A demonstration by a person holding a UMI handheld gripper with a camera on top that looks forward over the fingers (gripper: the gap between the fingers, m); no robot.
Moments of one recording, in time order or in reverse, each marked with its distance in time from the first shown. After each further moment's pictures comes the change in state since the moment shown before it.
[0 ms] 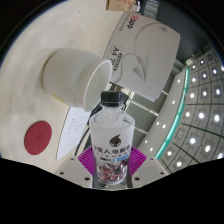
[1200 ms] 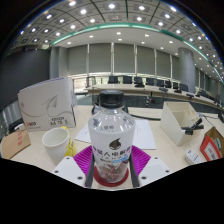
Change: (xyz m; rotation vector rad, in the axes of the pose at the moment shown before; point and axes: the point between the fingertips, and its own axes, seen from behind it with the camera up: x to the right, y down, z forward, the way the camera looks) arm -0.105 -0.017 -0.040 0.017 -0.476 1.928
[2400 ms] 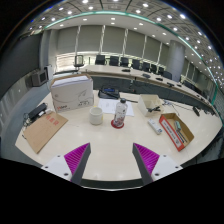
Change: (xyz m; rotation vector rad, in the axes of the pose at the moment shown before) arm -0.112 -0.025 -0.382 -0.280 0.200 -0.026
